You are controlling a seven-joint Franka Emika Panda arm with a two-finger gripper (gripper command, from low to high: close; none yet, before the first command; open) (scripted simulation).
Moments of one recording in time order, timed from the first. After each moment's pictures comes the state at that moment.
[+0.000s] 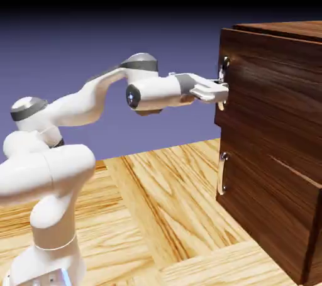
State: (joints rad) arm 1.86 1.68 -1.98 -2.68 2.63 2.15 2.69
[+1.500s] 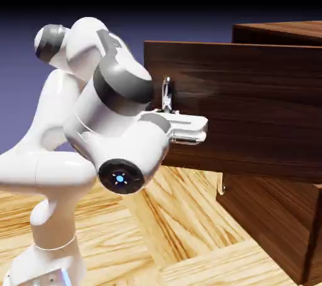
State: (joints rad) arm 1.08 0.74 -2.51 -2.60 1.38 0.56 1.64
